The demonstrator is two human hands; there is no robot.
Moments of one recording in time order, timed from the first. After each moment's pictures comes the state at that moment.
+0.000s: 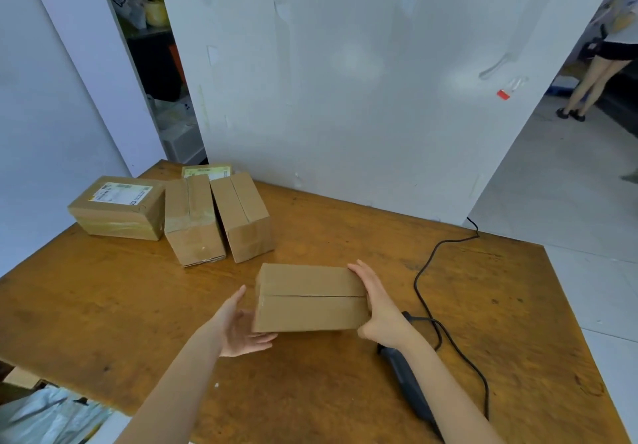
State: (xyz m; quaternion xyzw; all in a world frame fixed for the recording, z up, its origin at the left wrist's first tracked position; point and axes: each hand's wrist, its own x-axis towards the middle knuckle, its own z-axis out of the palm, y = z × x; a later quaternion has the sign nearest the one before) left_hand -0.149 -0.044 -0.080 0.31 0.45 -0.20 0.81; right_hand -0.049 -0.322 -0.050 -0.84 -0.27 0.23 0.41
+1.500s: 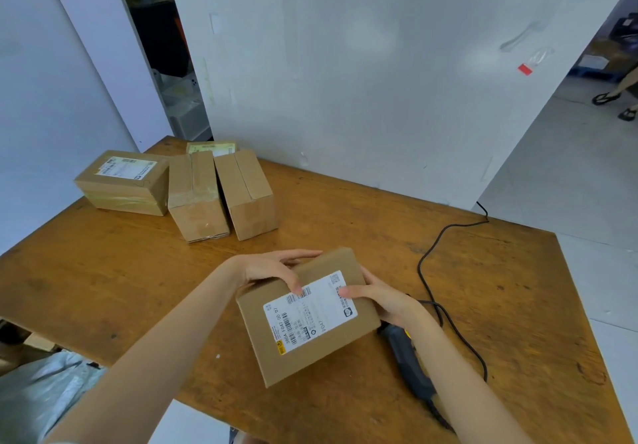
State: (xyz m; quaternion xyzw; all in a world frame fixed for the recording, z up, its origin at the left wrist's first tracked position) left_hand -0.098 -0.070 -0.014 0.73 0.07 -0.37 0.58; right_hand -0.037 -0.318 -0.051 -0.65 -0.10 0.50 0.57
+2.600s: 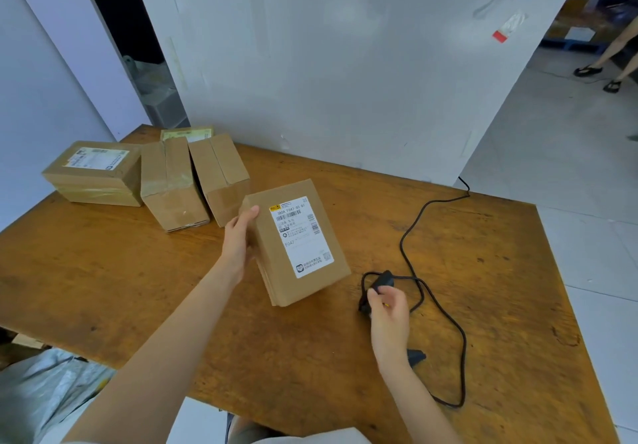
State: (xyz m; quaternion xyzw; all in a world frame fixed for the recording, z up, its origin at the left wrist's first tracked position) left_hand -0.091 -0.092 -0.054 0.53 0.35 0.09 0.77; right_hand -0.121 -0.356 -0.088 -0.75 0.17 0.07 0.63
